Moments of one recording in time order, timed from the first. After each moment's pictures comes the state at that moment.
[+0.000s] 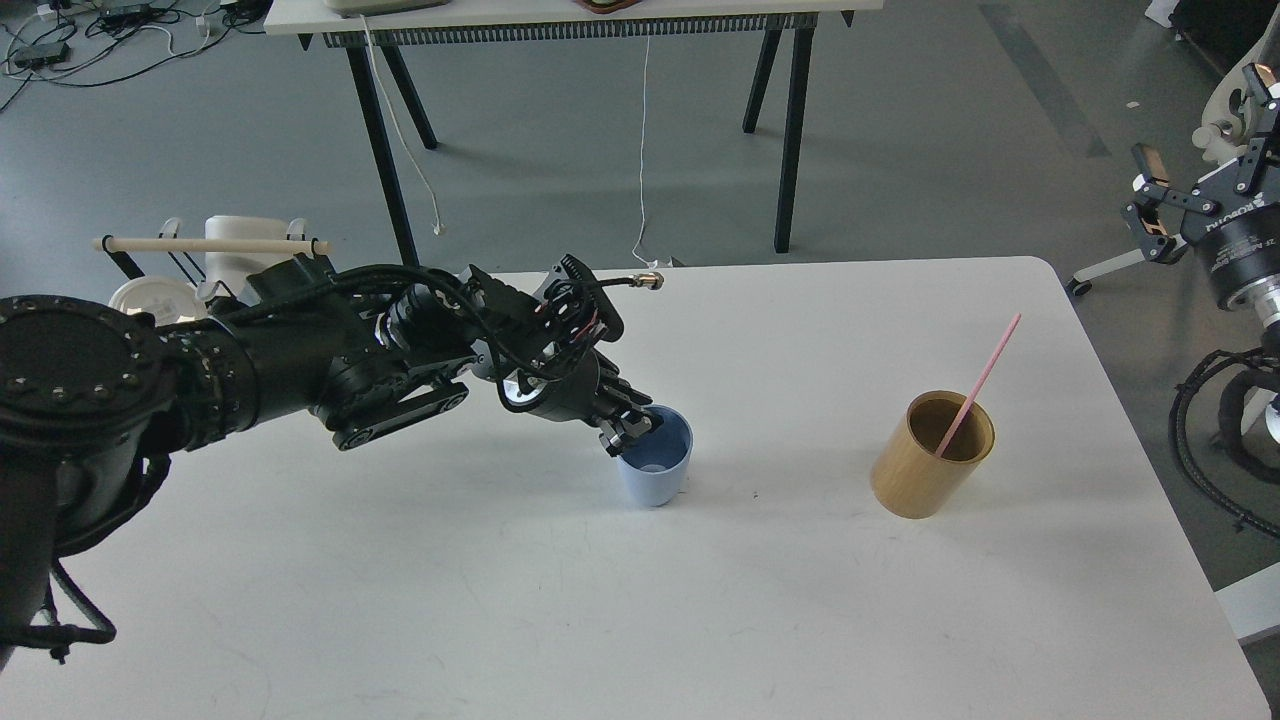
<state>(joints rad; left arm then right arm) -1.25 0.07 0.33 -0.72 1.63 -0.24 -0.49 0.55 -0.67 0.89 0.92 -0.13 0.32 0.49</state>
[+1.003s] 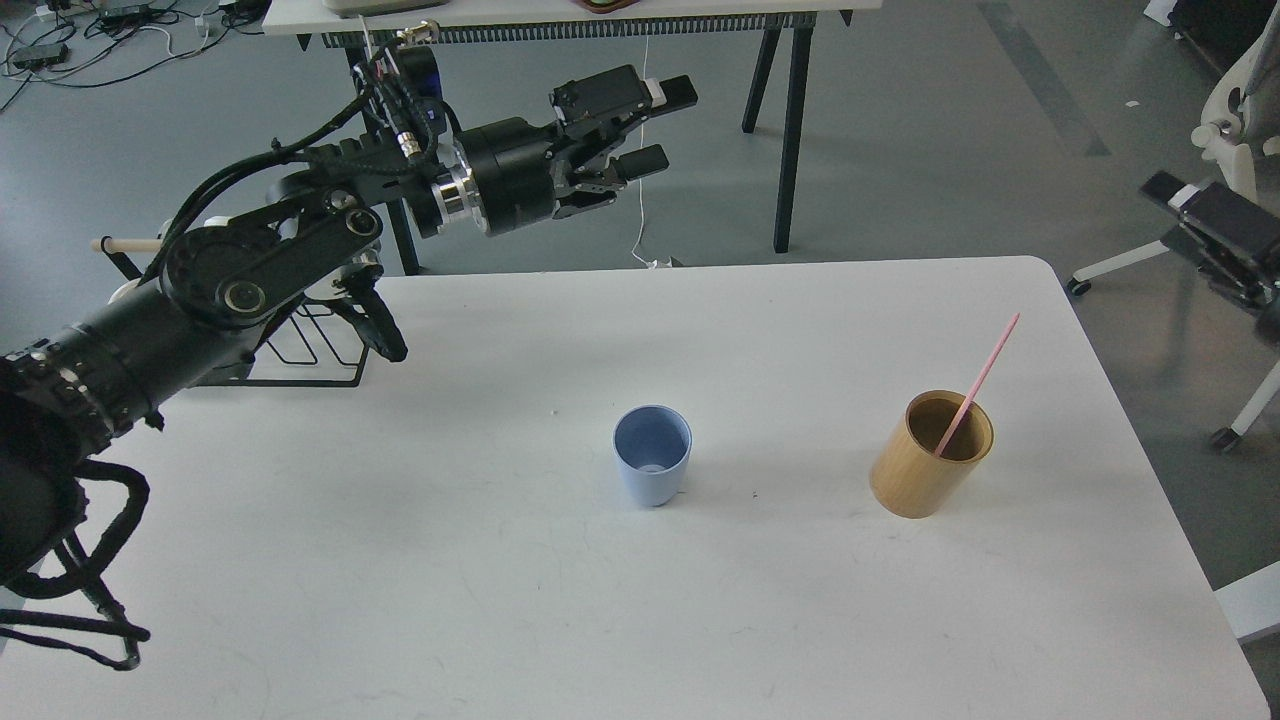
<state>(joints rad) -1.07 0.28 -0.45 -0.83 0.76 -0.49 -0.49 0.36 -1.02 0.81 1.20 -1.15 0.05 0.49</state>
